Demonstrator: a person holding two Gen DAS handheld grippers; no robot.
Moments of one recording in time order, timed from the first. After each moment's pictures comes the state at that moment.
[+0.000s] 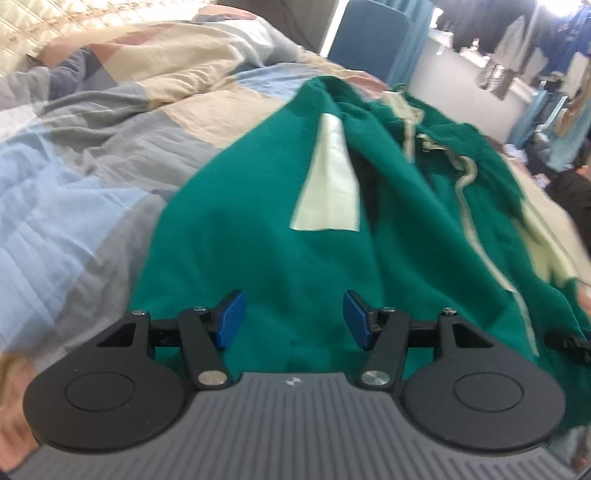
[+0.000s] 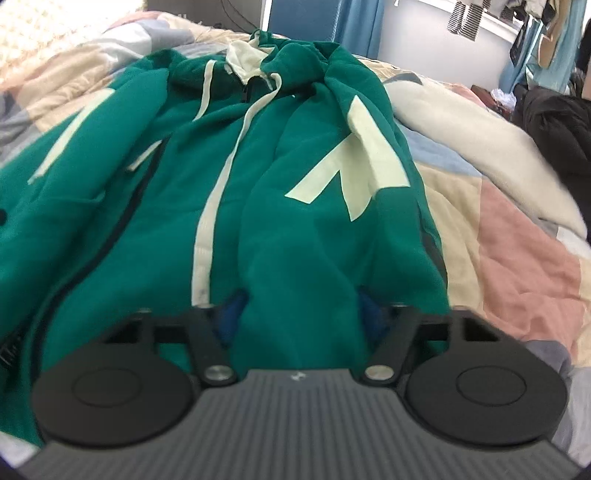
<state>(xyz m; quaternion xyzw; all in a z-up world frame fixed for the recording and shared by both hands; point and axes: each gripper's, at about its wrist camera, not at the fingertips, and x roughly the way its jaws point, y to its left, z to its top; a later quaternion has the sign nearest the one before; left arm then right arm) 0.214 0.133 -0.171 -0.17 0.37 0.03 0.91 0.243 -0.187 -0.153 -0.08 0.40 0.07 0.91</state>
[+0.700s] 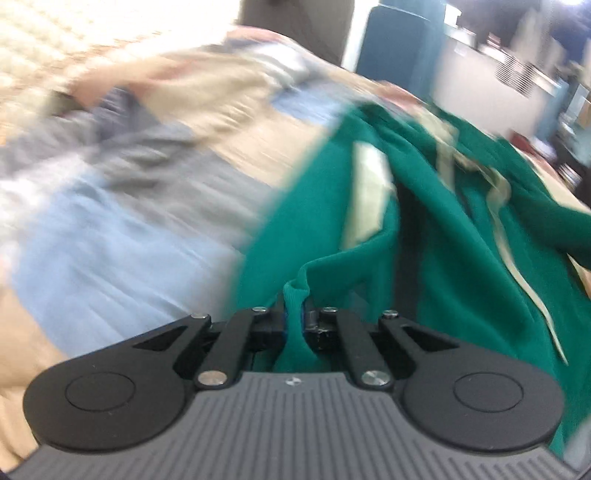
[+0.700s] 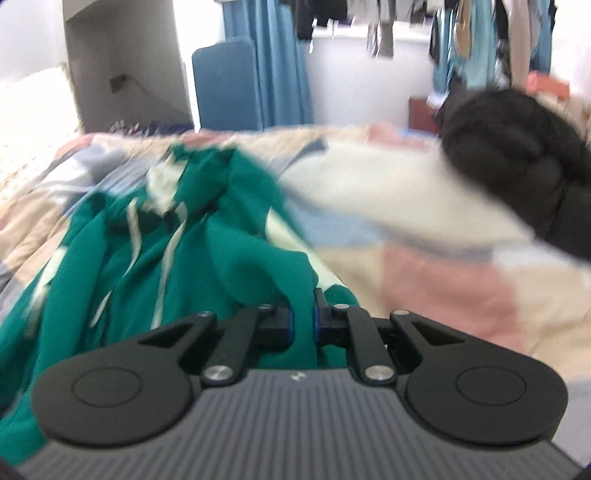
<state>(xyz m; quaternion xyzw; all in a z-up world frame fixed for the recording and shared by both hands) 0.213 0.183 -0.122 -0.12 0.37 0.12 0.91 0.277 -0.298 -0.054 0.02 0.29 -0.01 0.96</state>
